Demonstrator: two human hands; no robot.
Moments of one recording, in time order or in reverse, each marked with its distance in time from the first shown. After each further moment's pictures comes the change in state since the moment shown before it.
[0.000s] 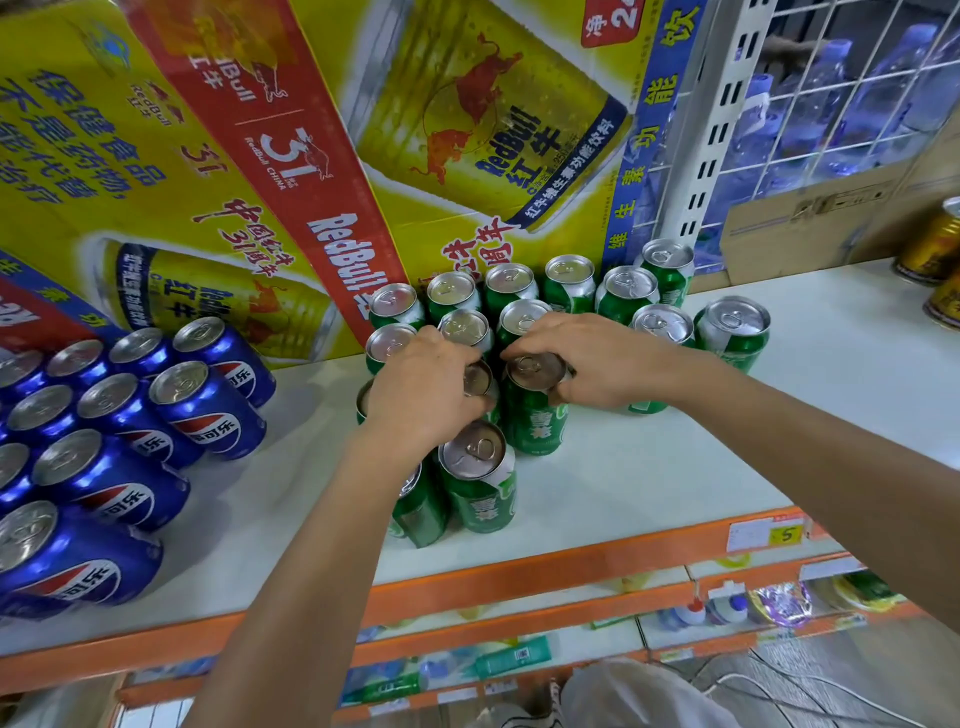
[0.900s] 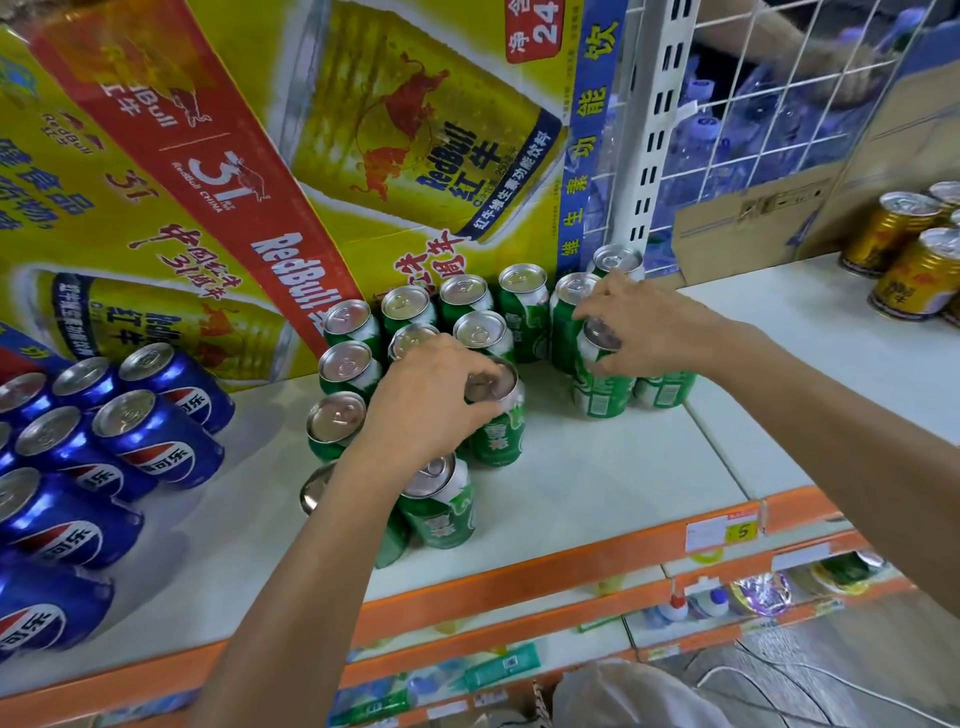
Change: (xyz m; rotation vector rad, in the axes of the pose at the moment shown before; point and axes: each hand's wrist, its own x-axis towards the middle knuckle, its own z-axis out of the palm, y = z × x) left_hand 0.007 0.034 0.003 -0.218 0.076 0.191; right_hand -0.039 0.065 -0.024 -0.213 0.070 0.325
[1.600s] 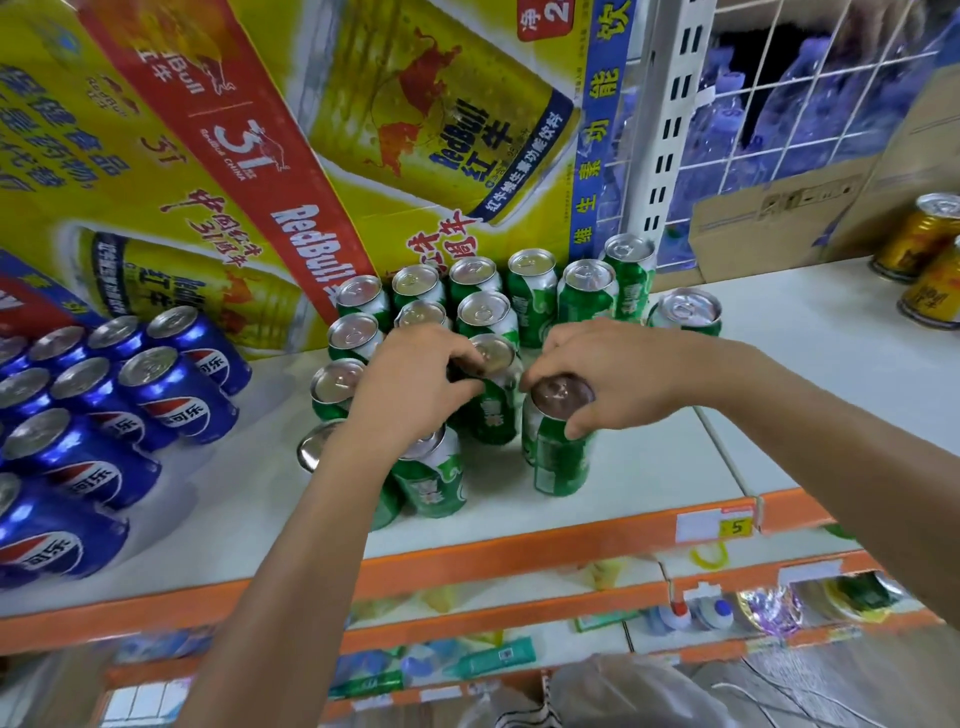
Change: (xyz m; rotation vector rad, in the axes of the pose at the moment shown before) left_hand -0.012 0.002 0.007 0.041 0.117 -0.077; right_hand -0.037 -0.036 -0.004 0.027 -0.200 -0.447
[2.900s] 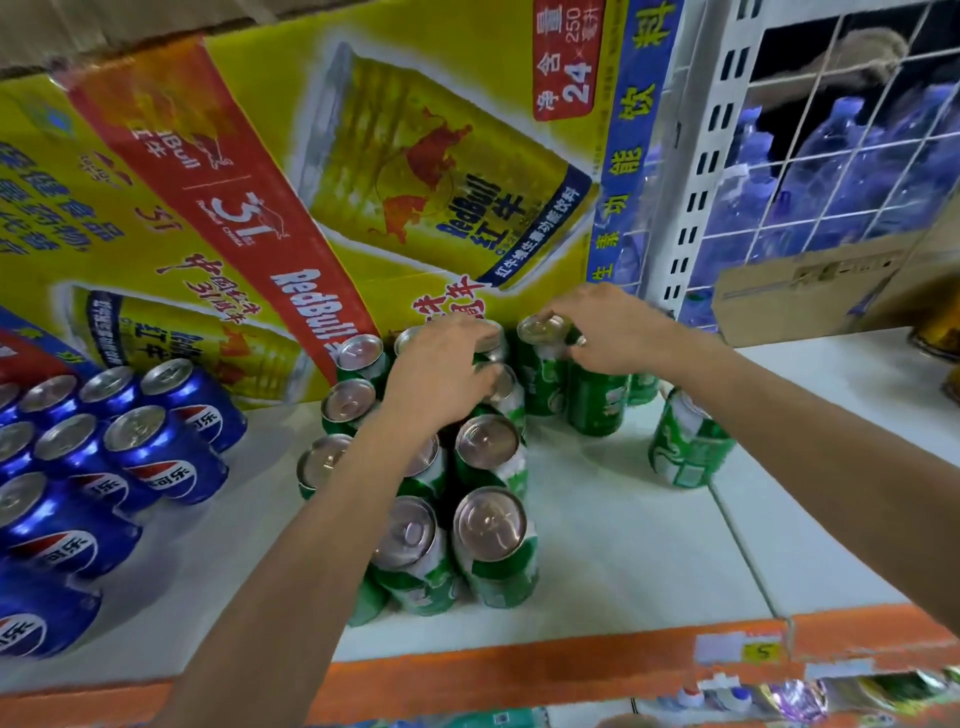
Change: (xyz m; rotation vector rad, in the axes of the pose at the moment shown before) left_hand 0.090 -0.008 0.006 0.049 0.008 -0.002; right_hand 0.086 0.086 -0.031 -0.040 0.287 0.243
